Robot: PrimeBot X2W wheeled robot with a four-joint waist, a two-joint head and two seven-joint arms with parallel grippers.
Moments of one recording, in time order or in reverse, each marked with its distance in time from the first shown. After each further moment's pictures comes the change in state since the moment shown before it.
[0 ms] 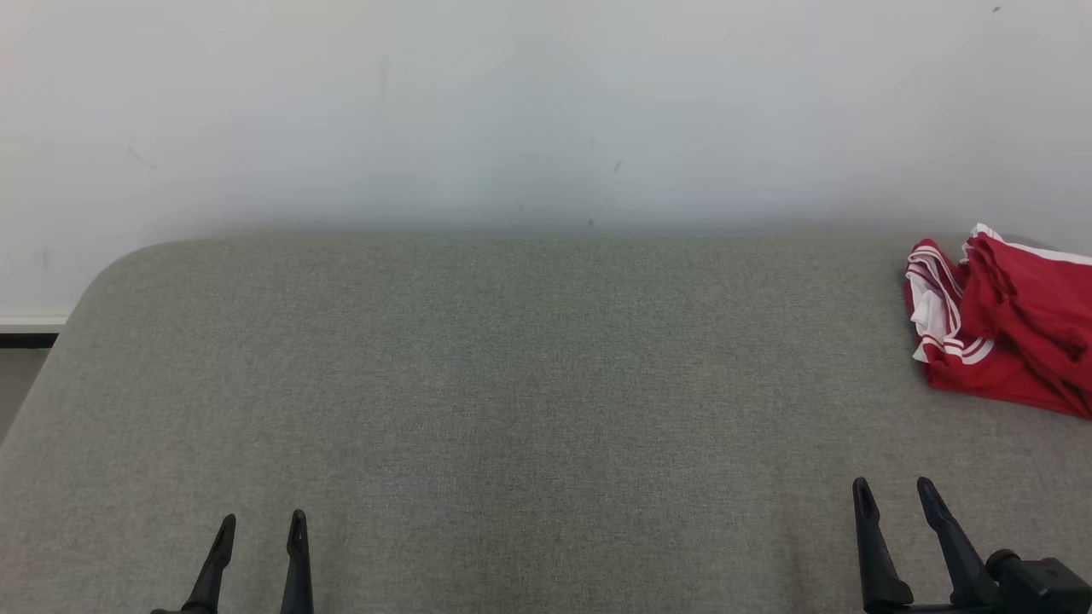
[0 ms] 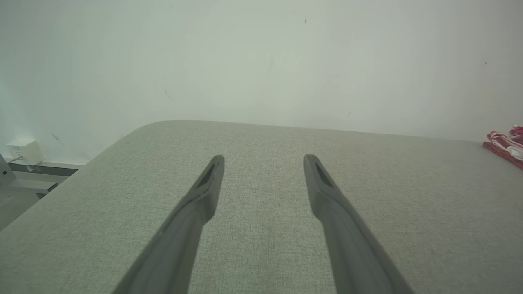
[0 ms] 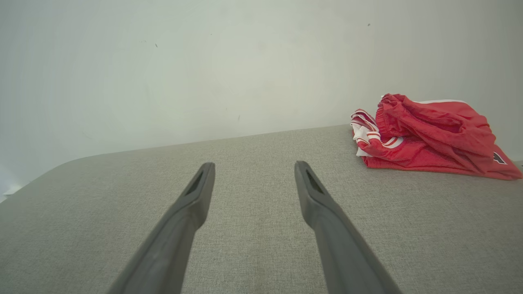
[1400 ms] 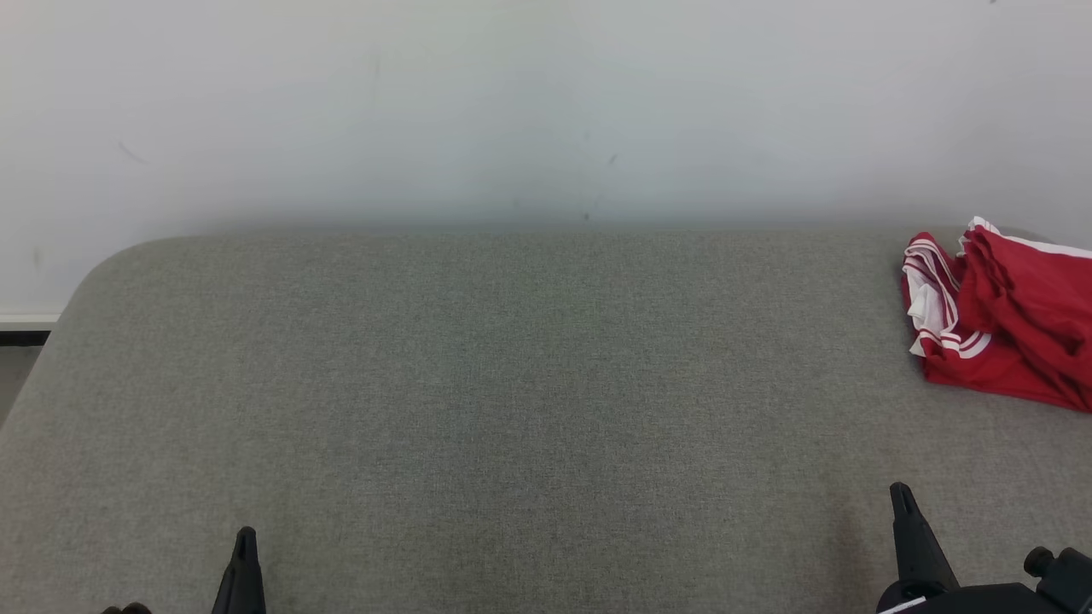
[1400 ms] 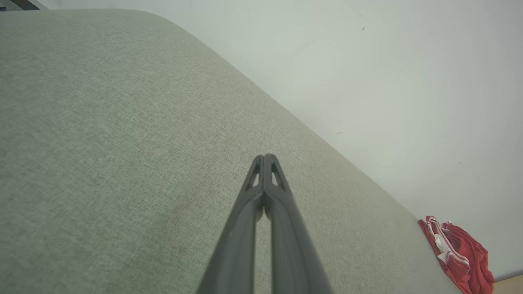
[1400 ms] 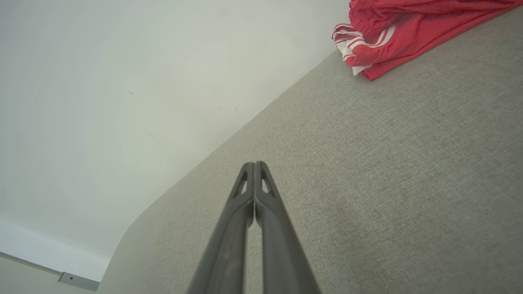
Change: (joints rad) left arm -0.032 -0.017 0.025 0.059 -0.569 0.000 0.151; right arm -0.060 0.023 -0.032 0.105 0.526 0.000 0.101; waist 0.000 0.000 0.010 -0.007
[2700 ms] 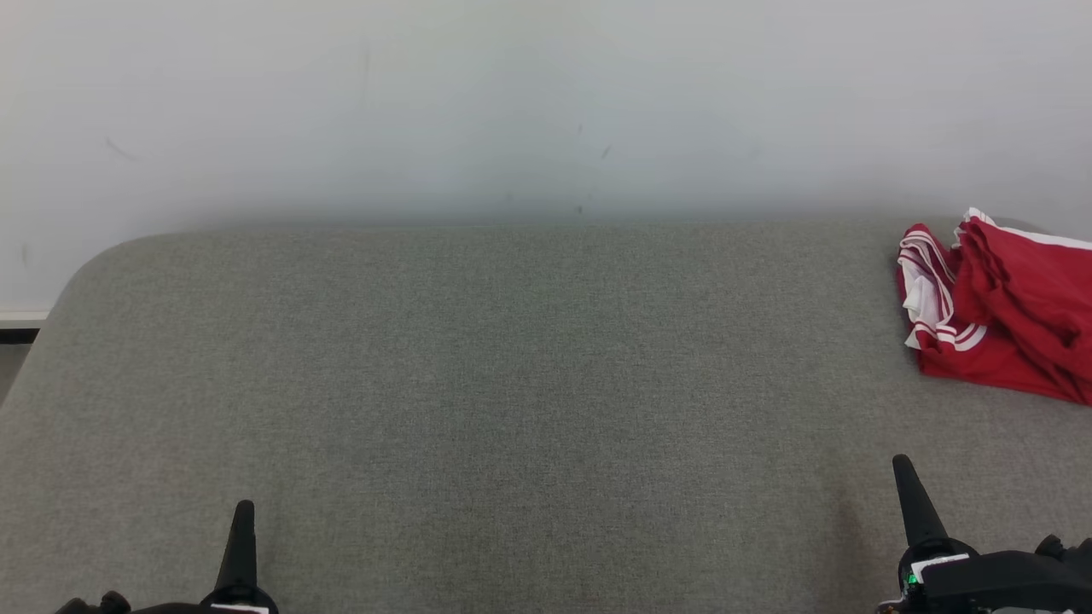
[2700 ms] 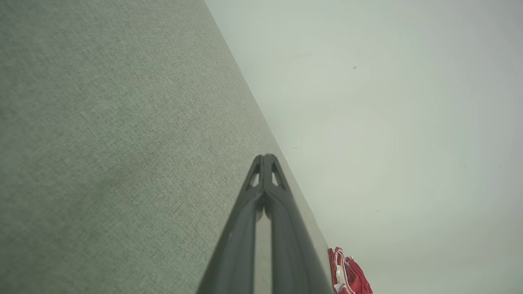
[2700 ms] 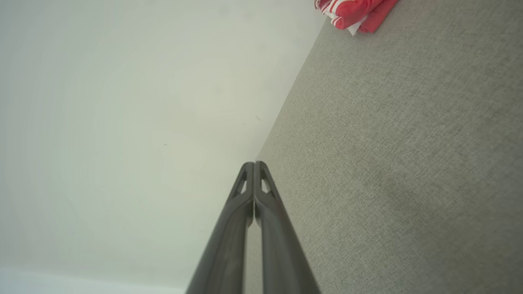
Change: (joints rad) left arm -0.062 -0.006 0.026 0.002 -0.460 0.000 0.120; right arm -0.080 0.015 -0.036 0.039 0.434 0.000 0.087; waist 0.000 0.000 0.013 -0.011
